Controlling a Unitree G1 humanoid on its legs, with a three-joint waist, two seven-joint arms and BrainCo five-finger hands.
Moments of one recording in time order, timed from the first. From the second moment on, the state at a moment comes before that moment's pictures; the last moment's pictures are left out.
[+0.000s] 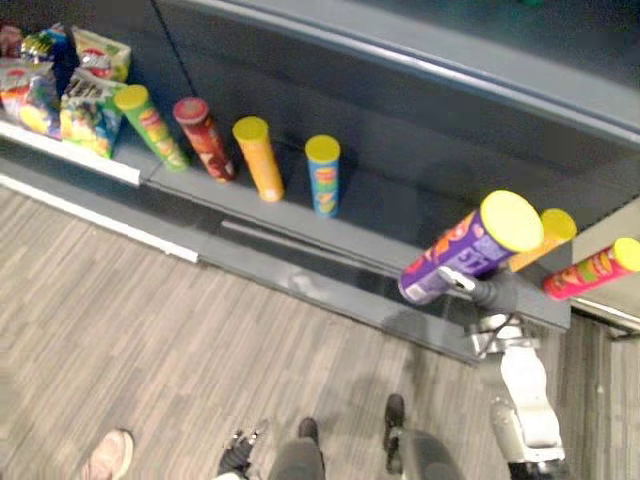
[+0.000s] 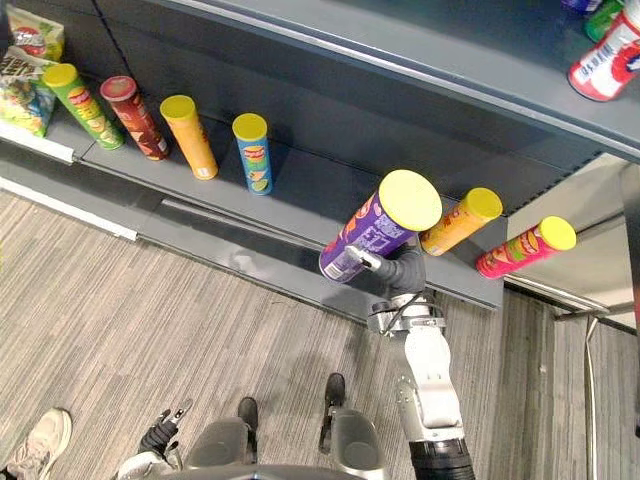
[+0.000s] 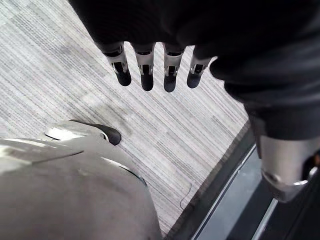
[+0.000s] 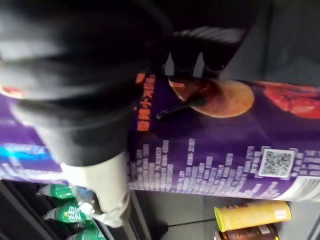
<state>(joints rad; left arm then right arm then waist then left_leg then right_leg) 0.11 0.12 0.23 1.02 -0.21 -0.14 0.02 0.02 -0.10 0.06 -0.22 0.32 -0.19 0.06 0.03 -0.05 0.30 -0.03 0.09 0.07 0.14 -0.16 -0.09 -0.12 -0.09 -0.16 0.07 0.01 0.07</state>
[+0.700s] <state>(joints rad) -0.01 0.08 0.02 0.82 -0.14 -0.19 0.18 -0.35 -0.07 -0.04 0.15 0.07 -0.19 -0.26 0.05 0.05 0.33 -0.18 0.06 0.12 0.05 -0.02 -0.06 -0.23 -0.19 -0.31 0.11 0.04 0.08</state>
